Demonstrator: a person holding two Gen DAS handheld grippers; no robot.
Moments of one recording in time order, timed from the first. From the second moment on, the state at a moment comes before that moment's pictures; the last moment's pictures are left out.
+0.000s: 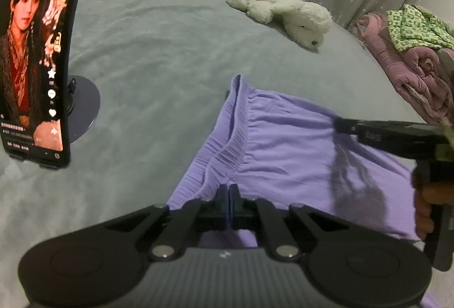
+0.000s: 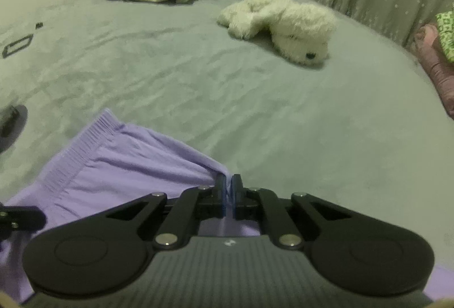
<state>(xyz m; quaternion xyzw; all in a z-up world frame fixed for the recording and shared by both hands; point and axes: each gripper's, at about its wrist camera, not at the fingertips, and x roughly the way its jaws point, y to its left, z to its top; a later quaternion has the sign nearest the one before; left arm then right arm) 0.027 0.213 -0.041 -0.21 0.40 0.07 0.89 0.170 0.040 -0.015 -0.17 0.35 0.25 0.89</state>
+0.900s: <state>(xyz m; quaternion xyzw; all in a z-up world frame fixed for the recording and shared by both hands) 0.028 0.214 -0.043 -0.24 0.40 0.08 0.88 0.019 0.010 0.022 -0.12 0.31 0.29 0.90</state>
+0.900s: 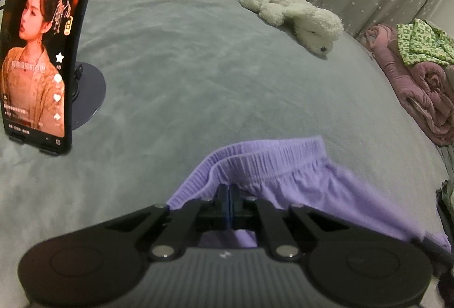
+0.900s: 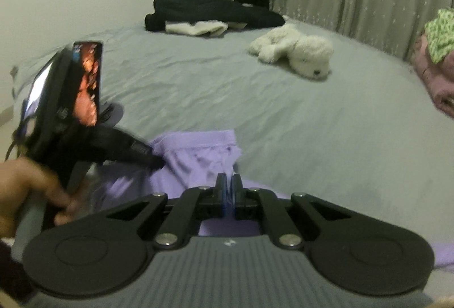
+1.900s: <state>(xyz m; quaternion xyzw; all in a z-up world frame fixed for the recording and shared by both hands) -0.001 0.218 -0.040 -0.24 0.35 0.05 0.90 0.072 -0.029 -0.037 0.18 0.45 0.36 0.80</state>
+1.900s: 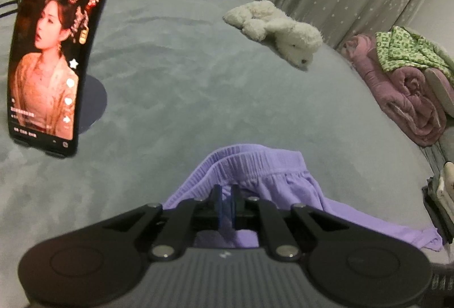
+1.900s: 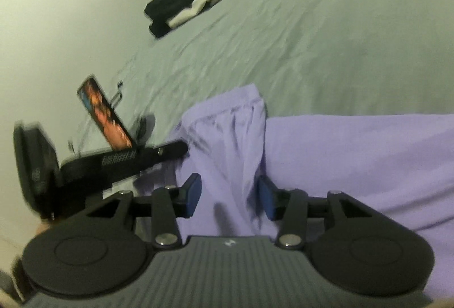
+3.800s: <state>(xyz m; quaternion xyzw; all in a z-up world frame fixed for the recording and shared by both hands) -0.060 0.241 -0.020 -0.33 0.38 0.00 0.87 -0.015 0.015 -0.019 -0.02 0.37 0.47 0.80</state>
